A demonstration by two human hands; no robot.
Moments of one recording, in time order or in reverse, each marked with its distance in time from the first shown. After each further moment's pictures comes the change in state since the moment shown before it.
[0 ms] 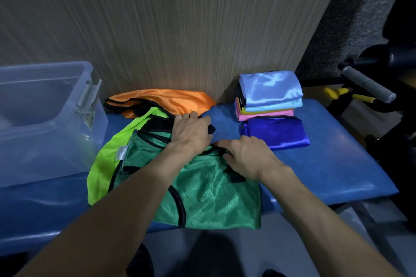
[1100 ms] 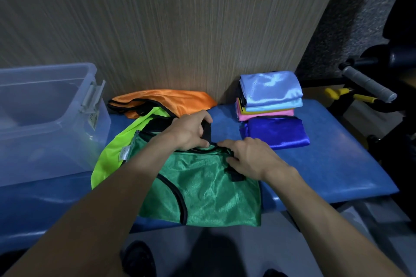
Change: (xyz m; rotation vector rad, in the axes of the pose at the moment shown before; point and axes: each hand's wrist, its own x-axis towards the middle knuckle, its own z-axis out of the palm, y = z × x) left_hand -0.008 -0.030 -0.023 -0.535 -0.223 0.079; right_hand -0.008 0.006 0.001 0.117 -0.033 -0.012
